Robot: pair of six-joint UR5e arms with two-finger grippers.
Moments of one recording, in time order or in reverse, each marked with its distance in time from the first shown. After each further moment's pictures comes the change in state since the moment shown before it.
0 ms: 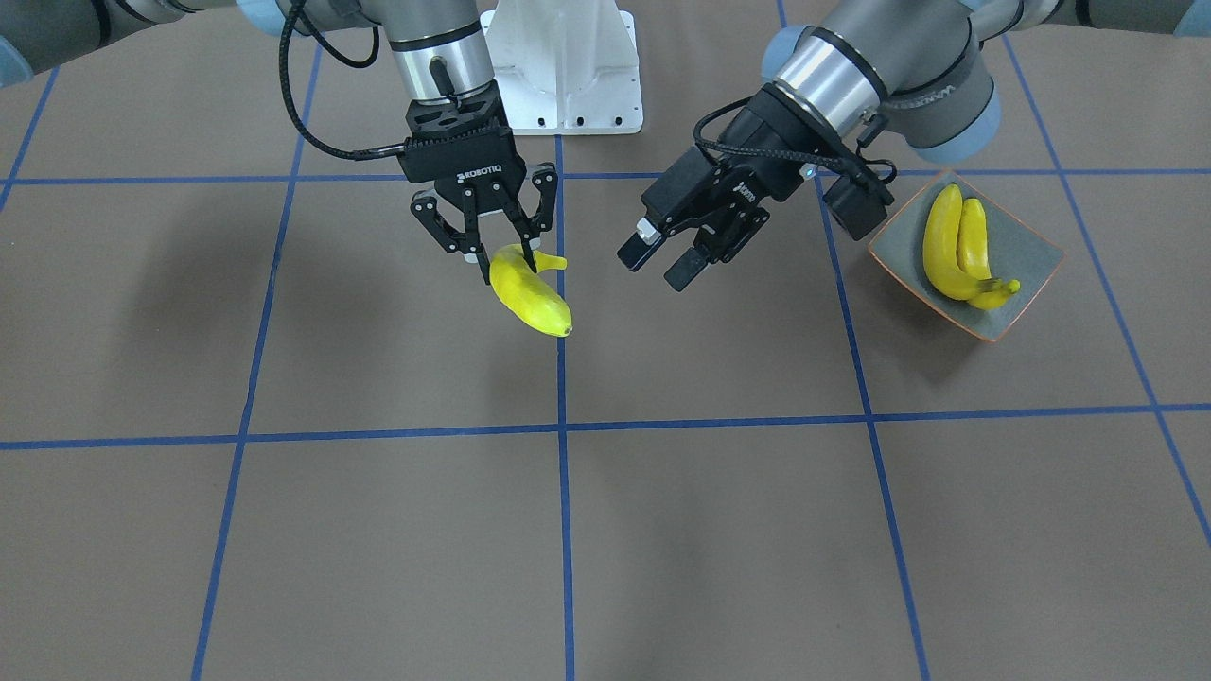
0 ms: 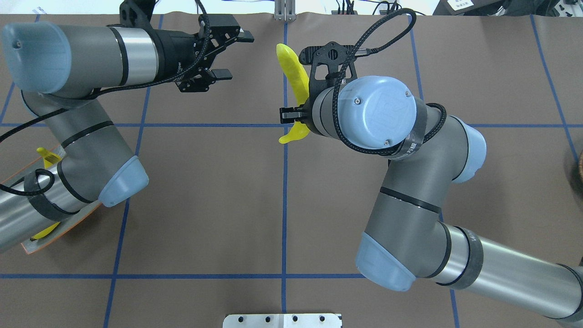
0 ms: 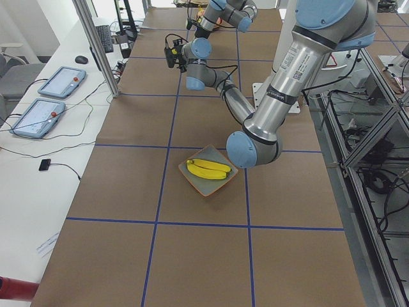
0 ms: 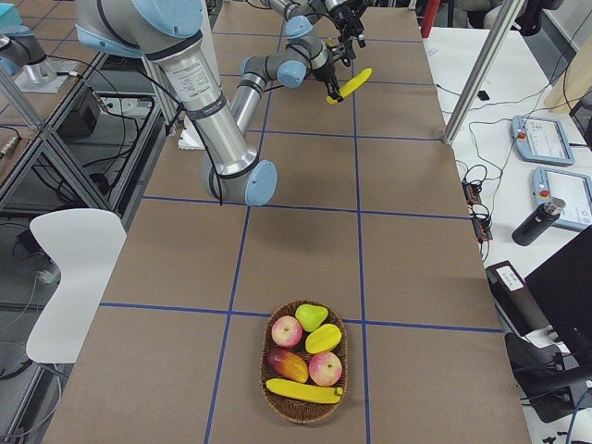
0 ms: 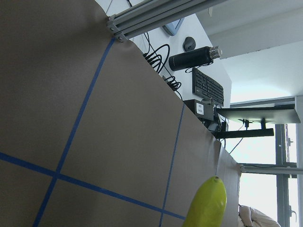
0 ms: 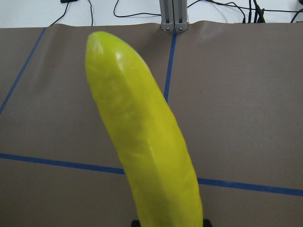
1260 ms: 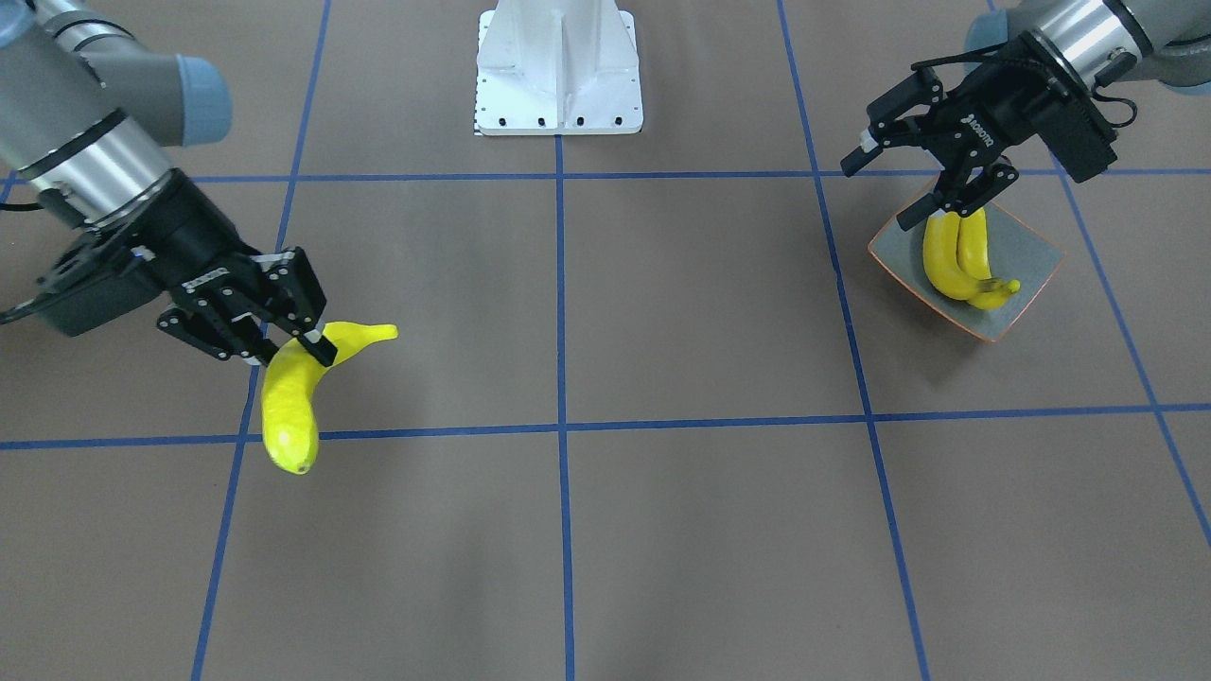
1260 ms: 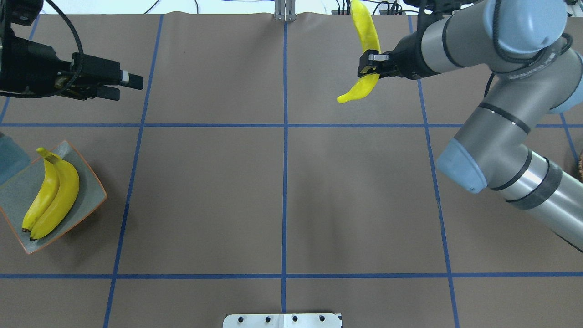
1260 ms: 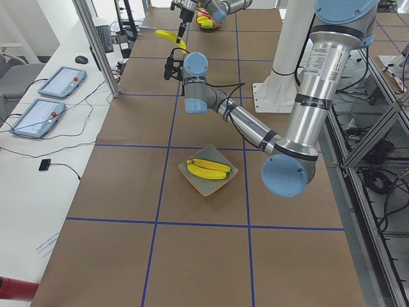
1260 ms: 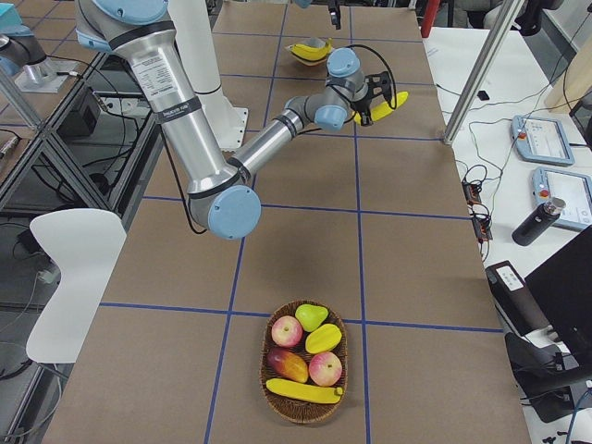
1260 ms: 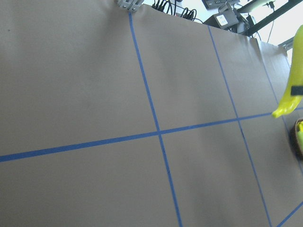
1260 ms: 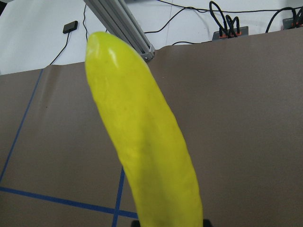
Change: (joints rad) left arm -0.237 0.309 -0.174 -0.010 -0.494 0.502; right arm 0.295 -0.178 -0.030 0.278 0.401 -0.002
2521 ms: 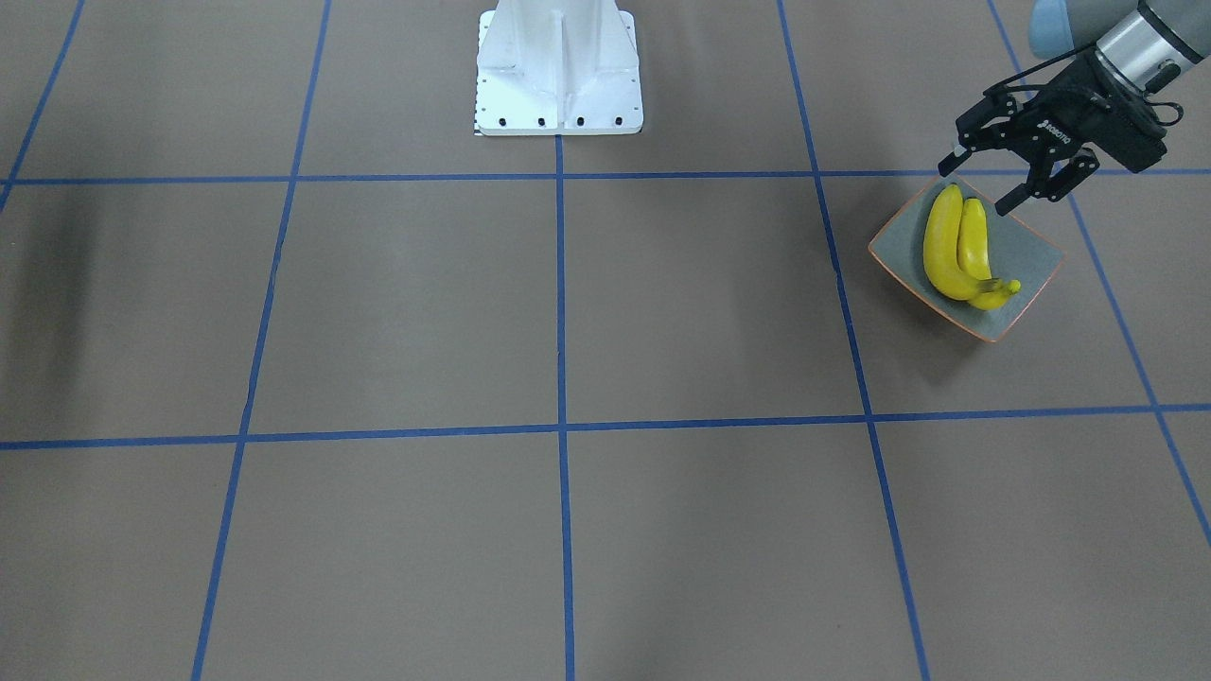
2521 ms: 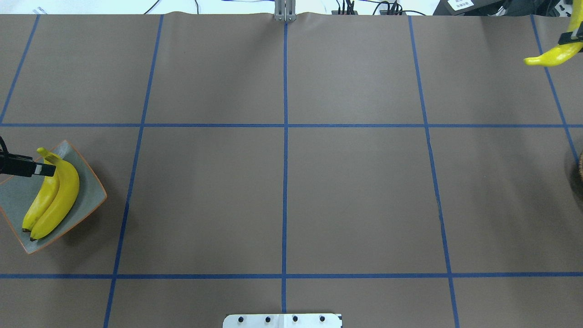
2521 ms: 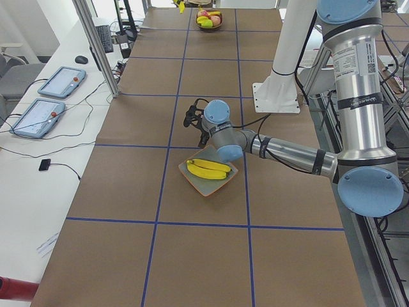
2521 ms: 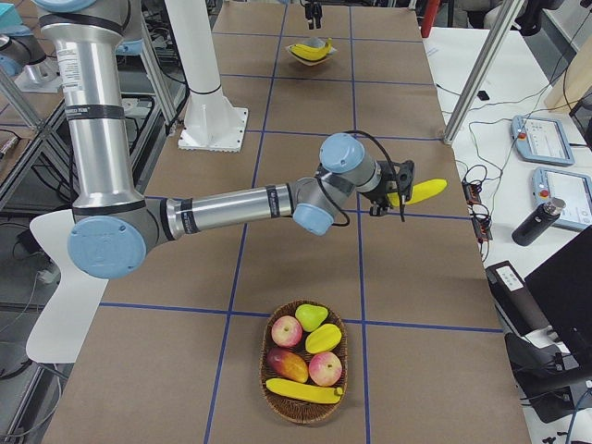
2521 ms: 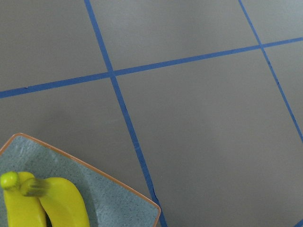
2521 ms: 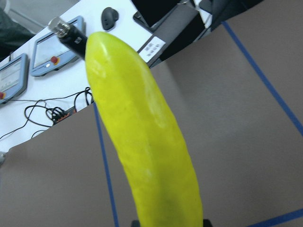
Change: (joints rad) left arm -0.029 0.459 -0.044 -0.004 -0.072 0.585; right arm 0.552 -0.379 -0.182 0.531 0.399 0.008
